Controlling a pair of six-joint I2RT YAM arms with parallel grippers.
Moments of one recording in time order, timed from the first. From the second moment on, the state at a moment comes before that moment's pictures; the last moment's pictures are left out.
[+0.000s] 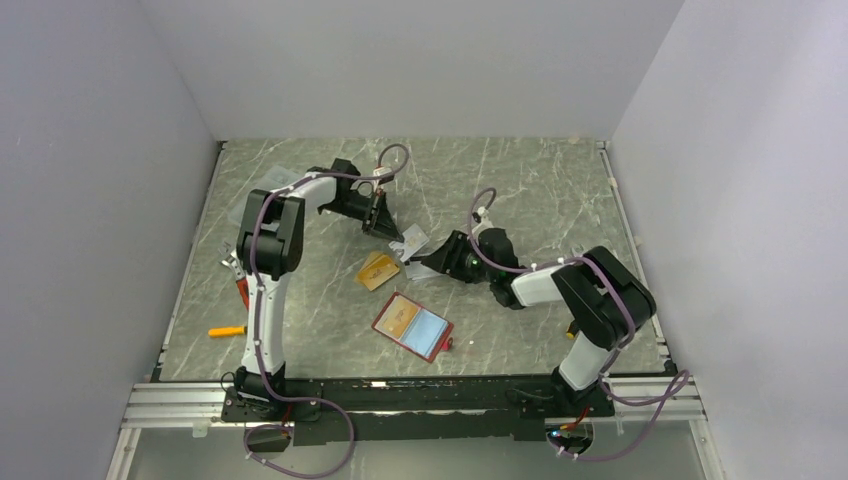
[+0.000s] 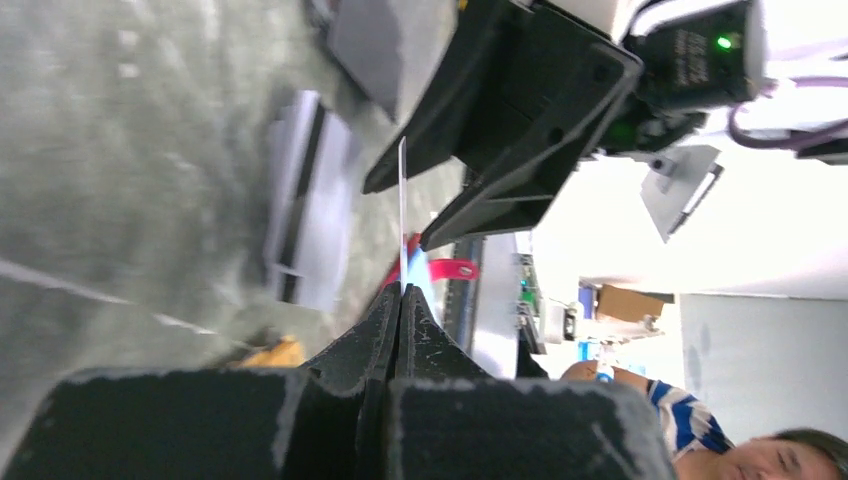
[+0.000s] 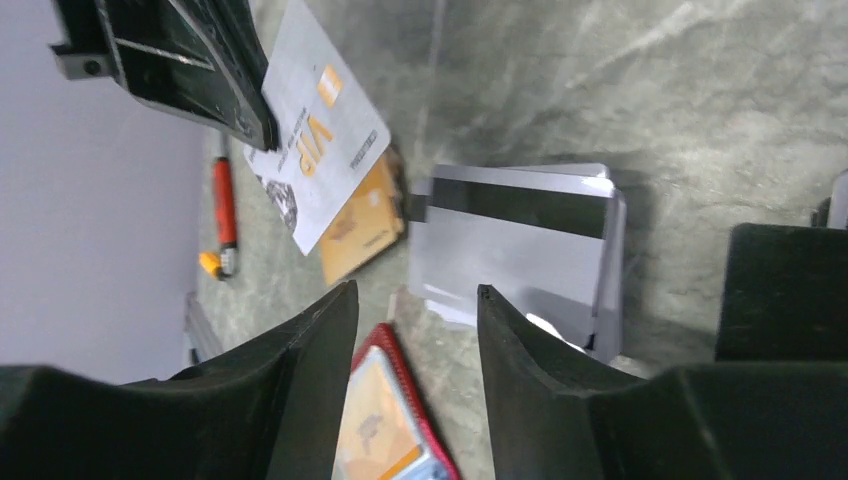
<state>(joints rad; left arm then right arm) -0.25 2.33 1.72 -0.81 1.31 0.15 0.56 1.71 0.56 0.70 -0.30 0.87</state>
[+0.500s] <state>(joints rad) -0.25 2.27 1.84 -1.42 1.52 0.64 0.55 1.64 0.51 1.13 -0.43 1.08</state>
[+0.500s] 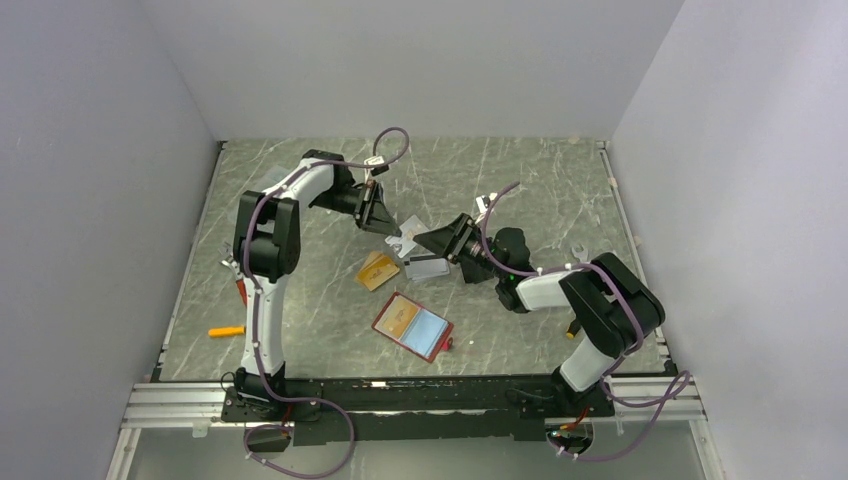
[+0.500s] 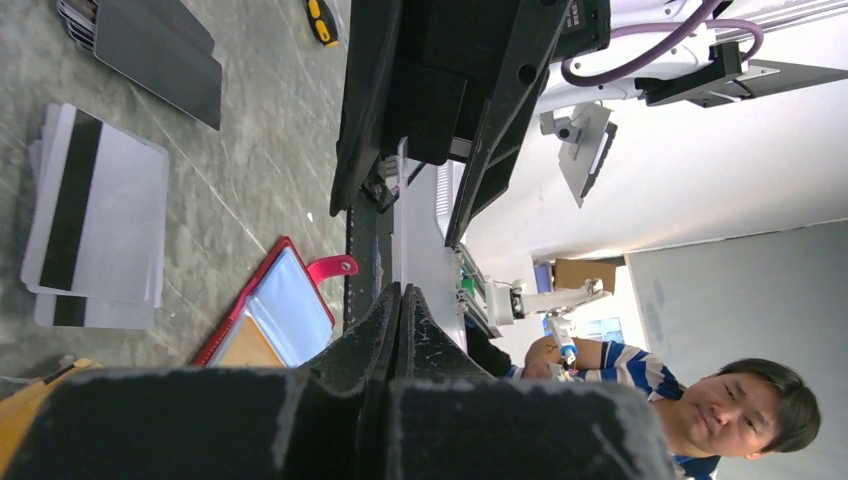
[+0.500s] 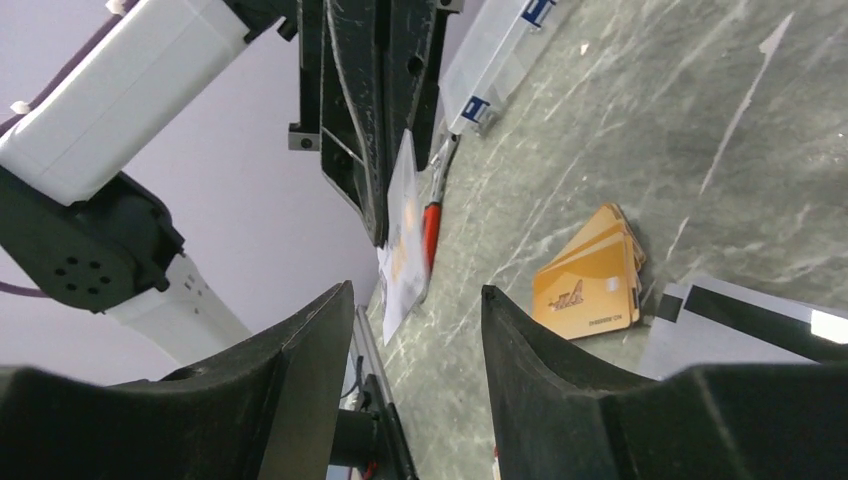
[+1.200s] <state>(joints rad) -0.26 2.26 1.90 -1.55 1.53 0.73 0.57 1.56 0.52 1.08 -0.43 1.14</state>
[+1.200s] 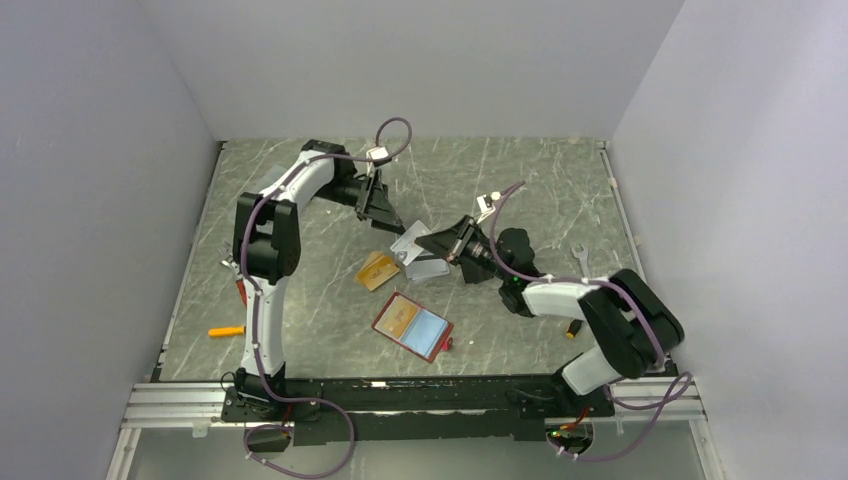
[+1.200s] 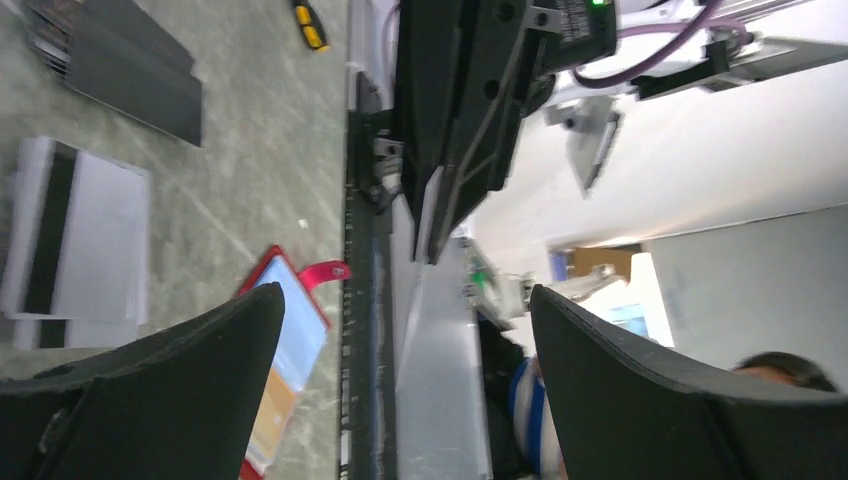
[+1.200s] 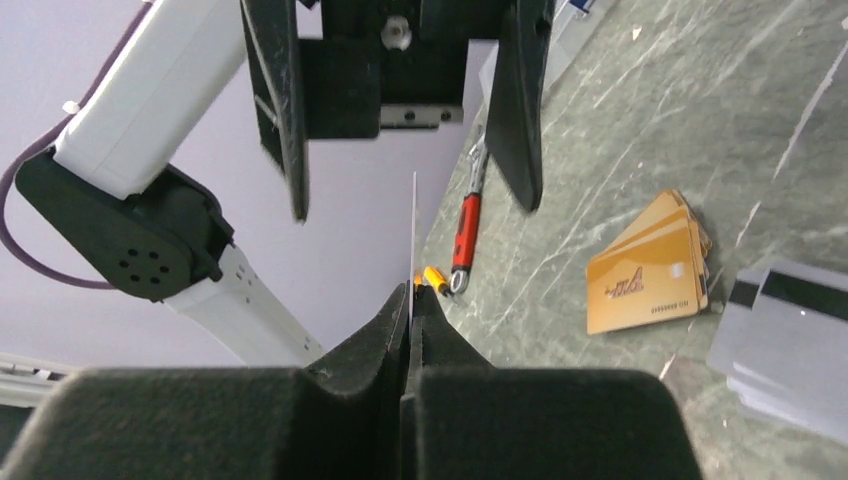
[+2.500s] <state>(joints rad) -0.16 1.32 1.41 -0.88 0.68 0.51 0.72 1.06 0.39 0.19 -0.35 0.86</state>
